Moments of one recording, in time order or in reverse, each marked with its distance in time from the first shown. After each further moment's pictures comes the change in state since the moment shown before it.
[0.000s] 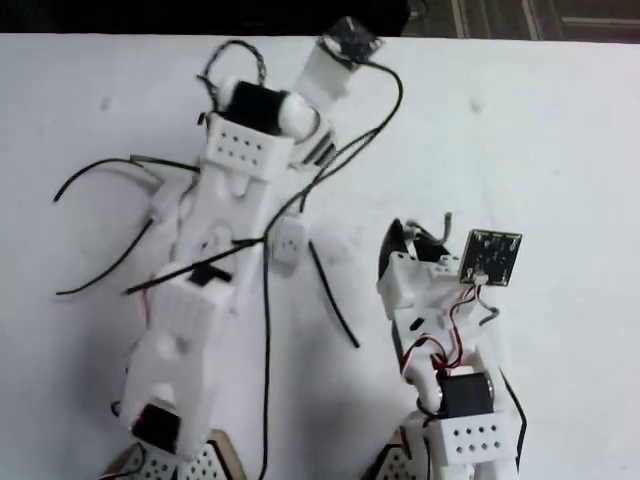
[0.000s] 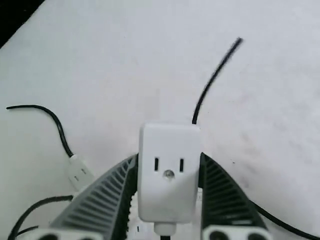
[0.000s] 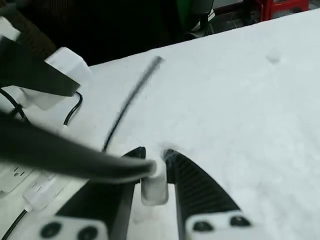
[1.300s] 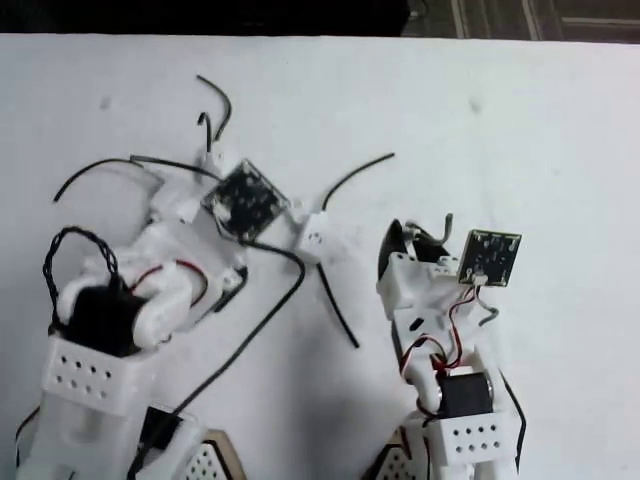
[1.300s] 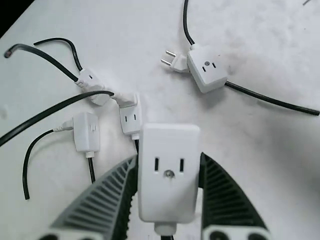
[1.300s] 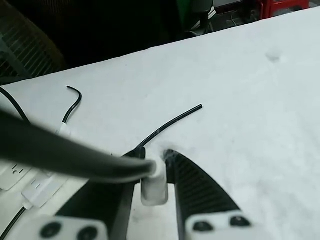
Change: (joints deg) left arm -5.2 -94.4 108.4 -19.3 -10.2; right arm 0.0 0.0 0.4 0.0 -0.2
